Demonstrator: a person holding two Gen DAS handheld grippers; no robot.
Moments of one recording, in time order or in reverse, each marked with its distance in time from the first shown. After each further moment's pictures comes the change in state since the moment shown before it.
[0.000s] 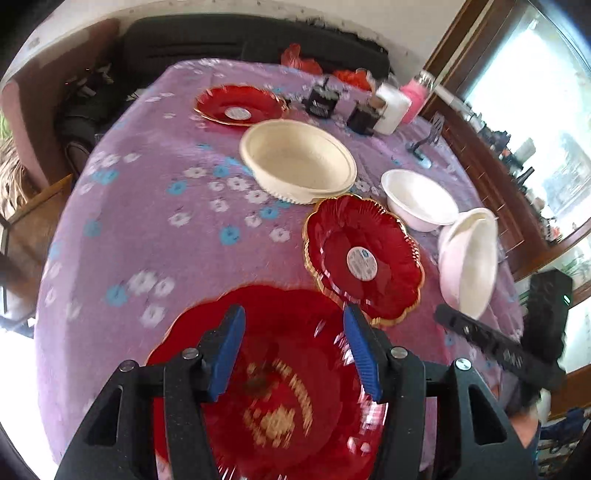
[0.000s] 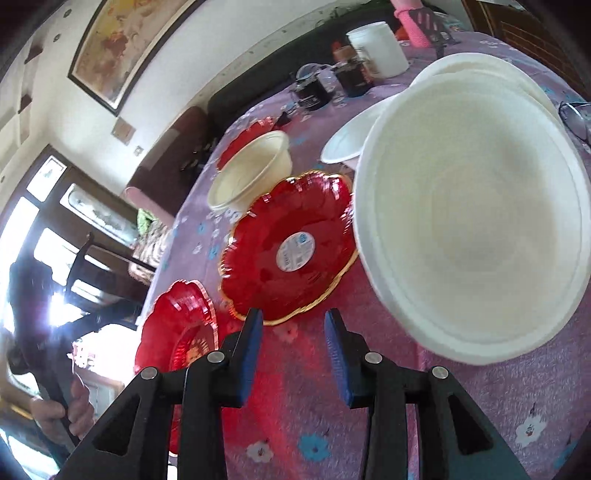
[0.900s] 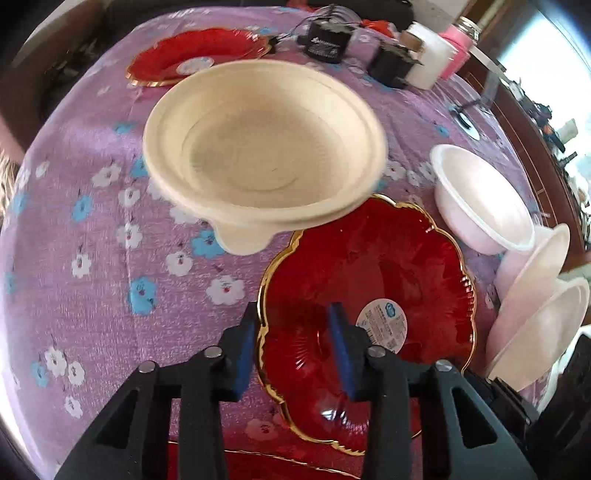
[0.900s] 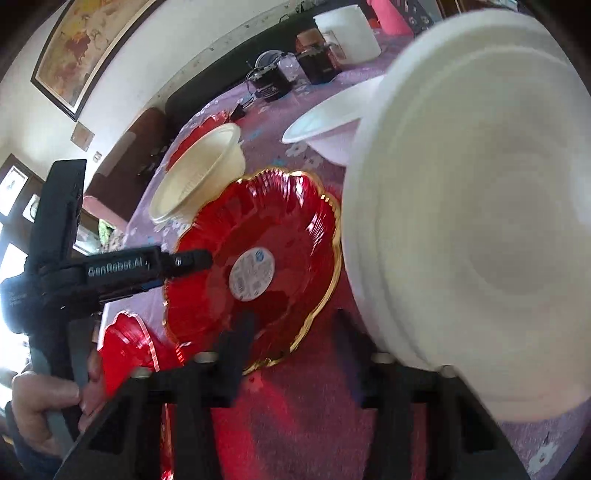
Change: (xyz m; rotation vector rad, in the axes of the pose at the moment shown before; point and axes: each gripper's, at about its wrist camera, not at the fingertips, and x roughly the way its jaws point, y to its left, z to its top) left arm 0.124 -0.035 0.058 0.010 0.170 0.087; right arm 0.045 -0.009 0.018 0.040 0.020 -0.147
